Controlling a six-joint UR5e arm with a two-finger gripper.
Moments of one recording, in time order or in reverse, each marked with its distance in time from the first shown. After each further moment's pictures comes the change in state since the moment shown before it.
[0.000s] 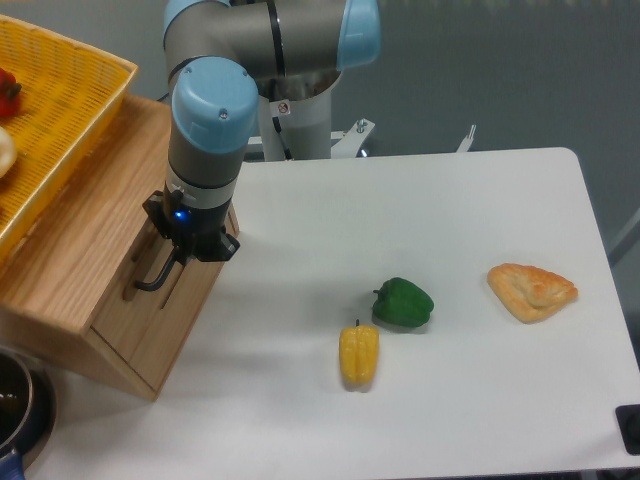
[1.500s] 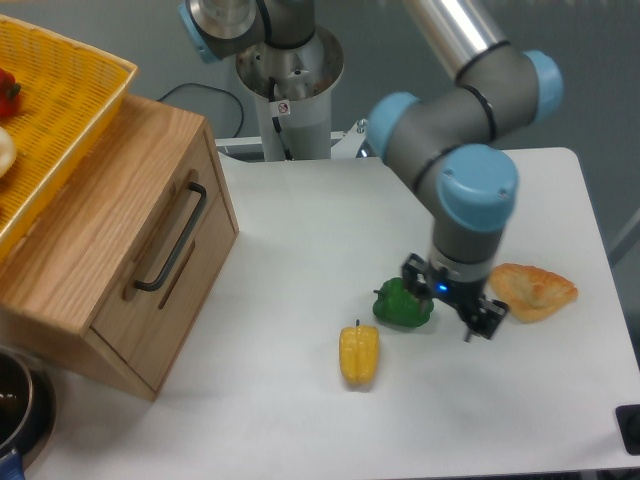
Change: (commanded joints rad) arm 0.426 -0.351 0.185 0.293 0.308 0.669
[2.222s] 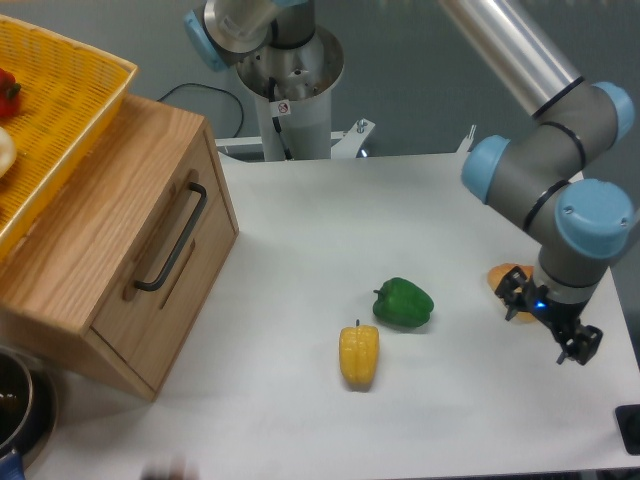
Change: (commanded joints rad) arm 0.114 -0.085 0.077 0.005 0.038 0.241
